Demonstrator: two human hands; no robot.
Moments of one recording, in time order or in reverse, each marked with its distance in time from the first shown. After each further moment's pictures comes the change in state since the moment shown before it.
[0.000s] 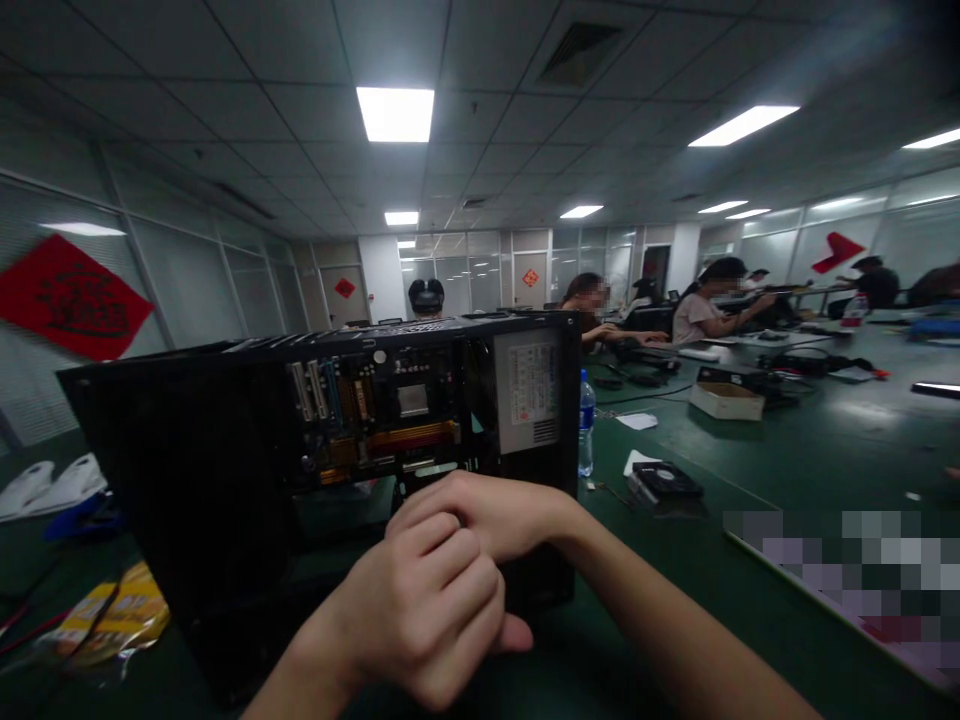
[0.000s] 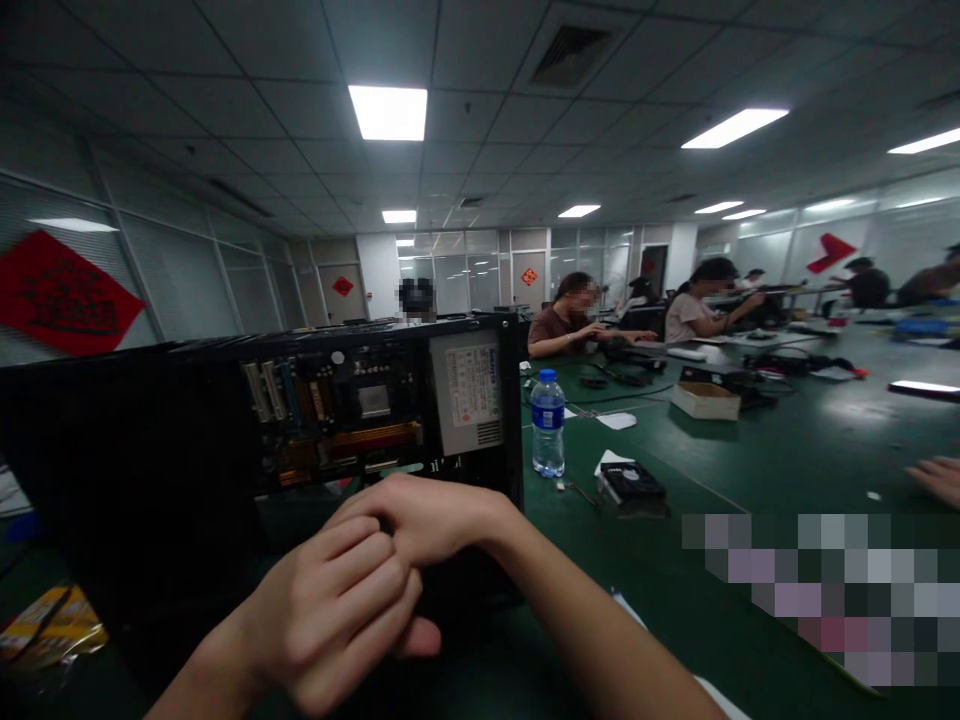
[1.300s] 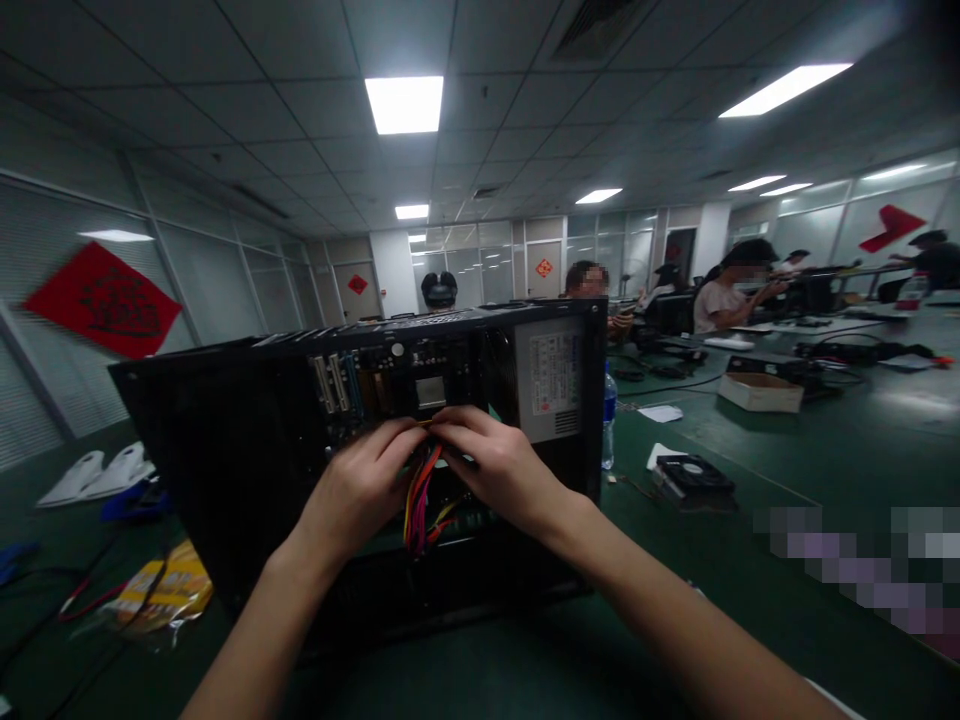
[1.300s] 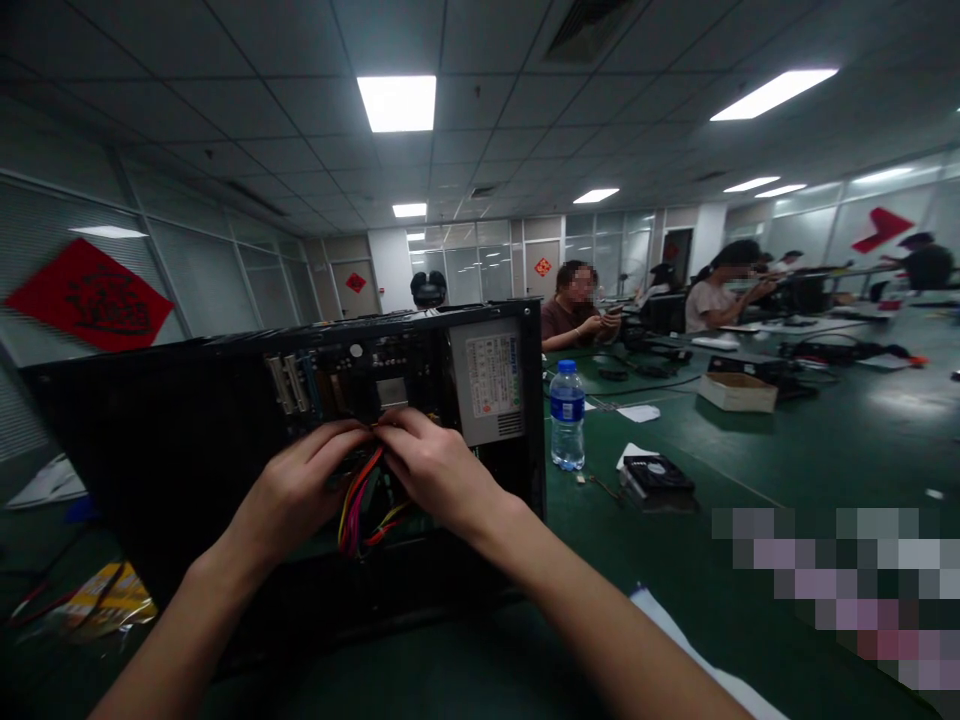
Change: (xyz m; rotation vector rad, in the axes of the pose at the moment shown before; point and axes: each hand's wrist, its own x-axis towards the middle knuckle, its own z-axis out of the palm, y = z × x) left_hand -0.059 -0.060 -0.002 0.089 -0.070 -0.539; right_hand 0.008 0.024 0.017 -0.652 0.733 -0.003
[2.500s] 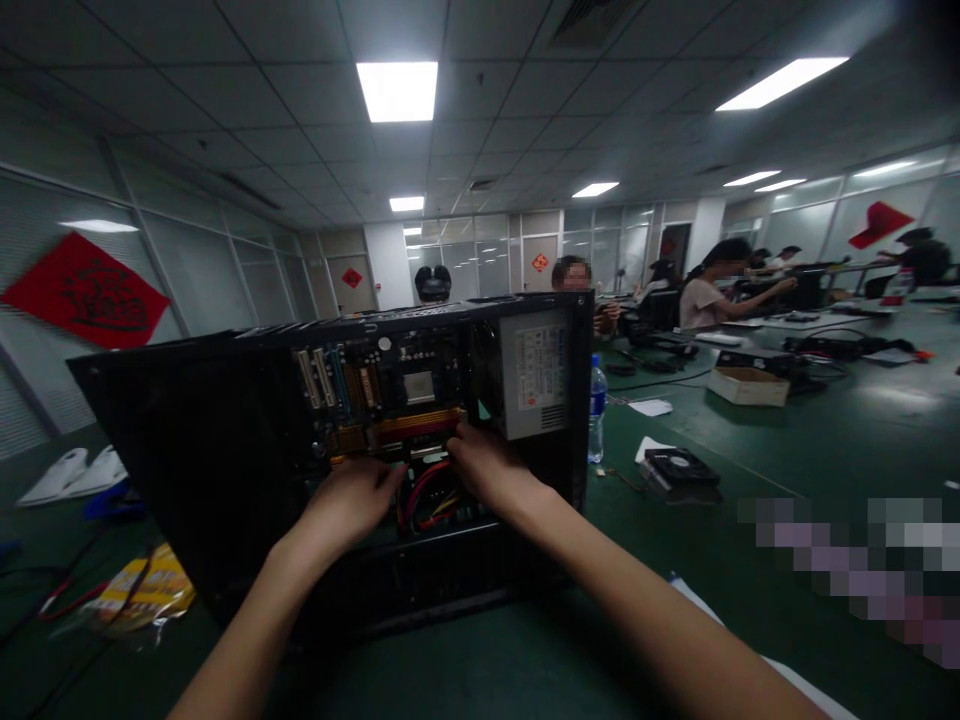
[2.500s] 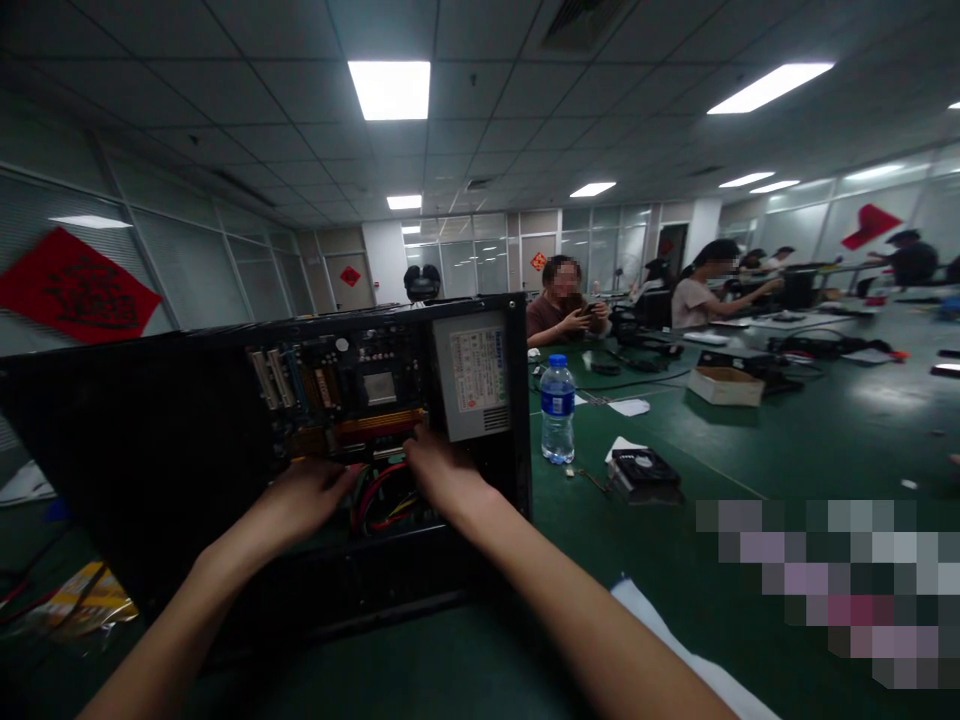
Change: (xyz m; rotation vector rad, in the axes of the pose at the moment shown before) left_hand -0.021 -0.007 0.035 -0.197 -0.662 -0.717; right_hand -0.016 0.027 0.021 -0.415 -0.543 0.386
